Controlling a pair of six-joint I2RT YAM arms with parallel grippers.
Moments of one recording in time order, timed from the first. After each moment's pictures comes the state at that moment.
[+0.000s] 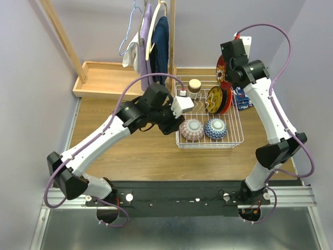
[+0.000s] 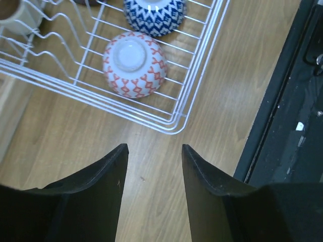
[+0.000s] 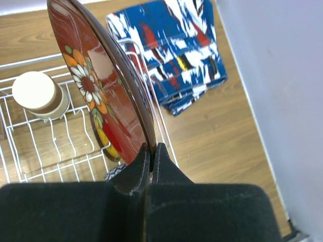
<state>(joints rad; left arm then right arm) -0.81 1.41 1.46 -0.80 0.30 0.28 0.40 1.73 2.07 -1.07 0.69 0.27</state>
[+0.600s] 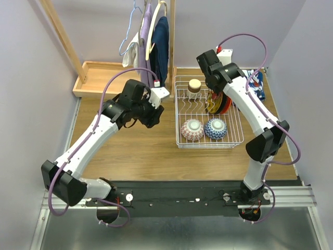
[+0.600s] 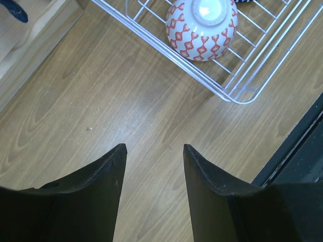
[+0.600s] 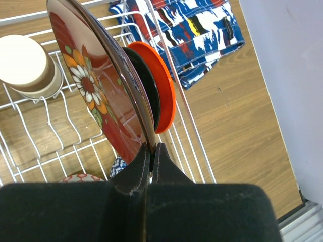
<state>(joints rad) -0.55 1.32 1.34 -0.79 0.30 0.26 0.51 1.86 2.04 -1.17 0.80 0.49</state>
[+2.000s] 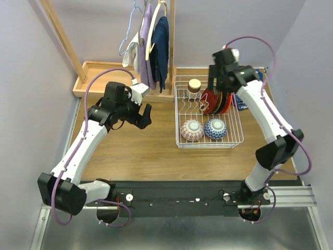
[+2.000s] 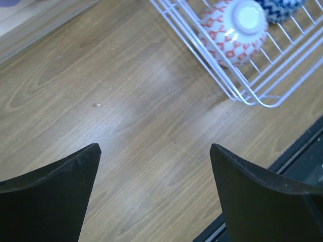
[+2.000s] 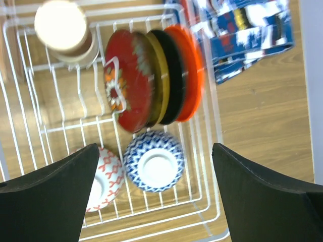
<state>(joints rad) -0.34 1.21 1.20 -0.72 0.40 0.15 0.46 1.75 1.91 -1.06 0.53 0.35</state>
